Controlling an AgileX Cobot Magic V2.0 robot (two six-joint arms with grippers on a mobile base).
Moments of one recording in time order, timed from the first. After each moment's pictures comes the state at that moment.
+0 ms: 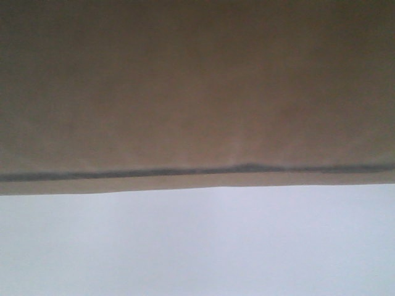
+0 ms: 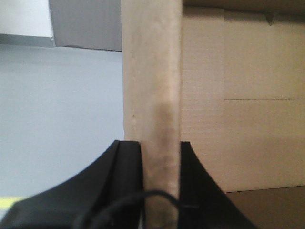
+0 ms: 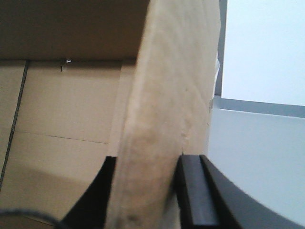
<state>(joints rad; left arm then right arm) -0.18 0.09 -0.92 -0.10 1.12 -0.06 0.01 0.14 -0.89 0.40 0.95 -0.11</state>
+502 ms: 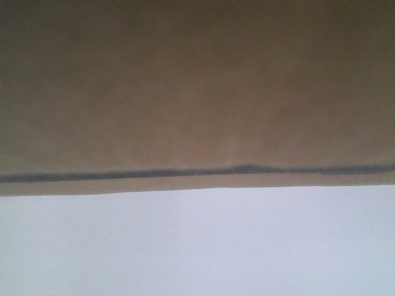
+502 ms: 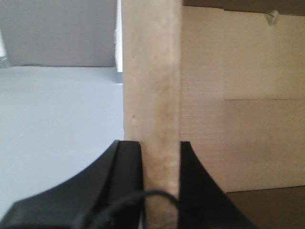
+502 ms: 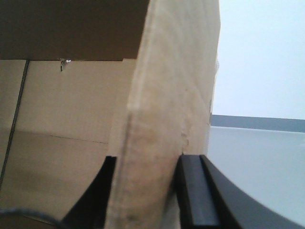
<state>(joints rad) -0.18 0.09 -0.92 -0.10 1.12 -0.06 0.01 0.14 -0.89 0.41 0.95 -0.11</state>
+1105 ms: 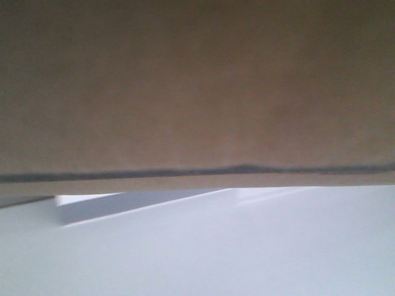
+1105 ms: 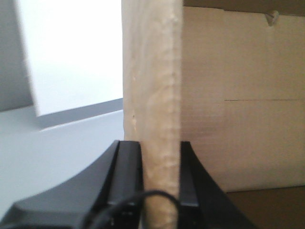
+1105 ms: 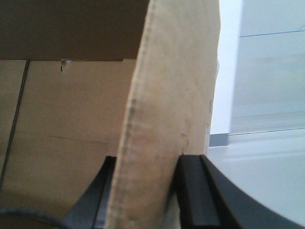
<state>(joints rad) -0.18 0.09 -0.92 -0.10 1.12 -0.06 0.01 0.14 -0.89 0.41 0.95 -0.11</state>
